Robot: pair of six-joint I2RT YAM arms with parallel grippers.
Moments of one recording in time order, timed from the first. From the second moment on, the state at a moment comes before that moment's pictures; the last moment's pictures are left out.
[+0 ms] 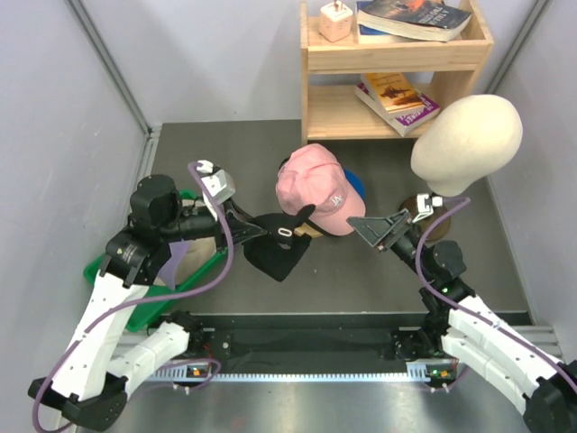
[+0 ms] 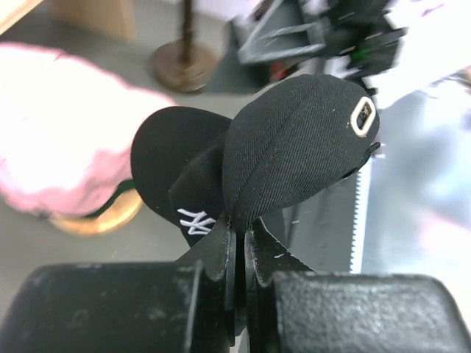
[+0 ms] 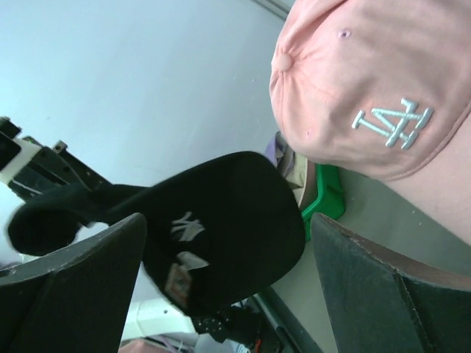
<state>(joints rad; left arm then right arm) -0.41 0.84 1.17 -0.61 0.85 0.05 0.52 0.63 0.26 0.59 -0.24 1.14</state>
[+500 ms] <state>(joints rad) -0.41 0.84 1.21 -0.24 1.17 -0.25 0.56 0.80 0.10 1.17 -0.41 1.01</state>
